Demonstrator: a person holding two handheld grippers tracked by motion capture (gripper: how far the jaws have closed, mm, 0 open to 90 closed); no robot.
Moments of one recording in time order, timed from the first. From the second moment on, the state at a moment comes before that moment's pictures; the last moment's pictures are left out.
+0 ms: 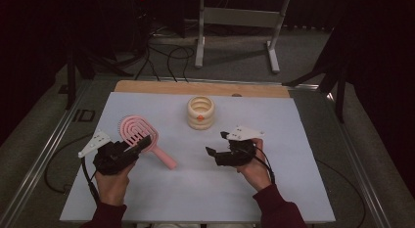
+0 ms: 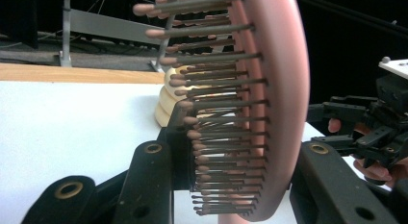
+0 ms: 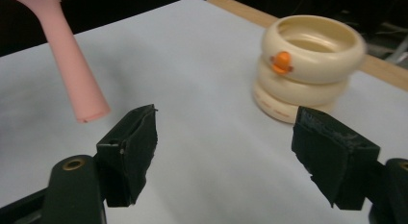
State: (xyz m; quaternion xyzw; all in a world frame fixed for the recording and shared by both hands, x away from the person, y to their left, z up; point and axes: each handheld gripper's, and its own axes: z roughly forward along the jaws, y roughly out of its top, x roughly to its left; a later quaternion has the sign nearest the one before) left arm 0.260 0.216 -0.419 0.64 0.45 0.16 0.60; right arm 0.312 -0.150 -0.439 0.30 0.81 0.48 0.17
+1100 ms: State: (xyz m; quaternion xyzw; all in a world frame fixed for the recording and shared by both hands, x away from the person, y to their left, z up) left arm 0.267 0.220 -0.401 0.65 0.45 0.17 0.59; right arm 0.272 -0.259 -0.477 0.36 0.75 0.51 0.22
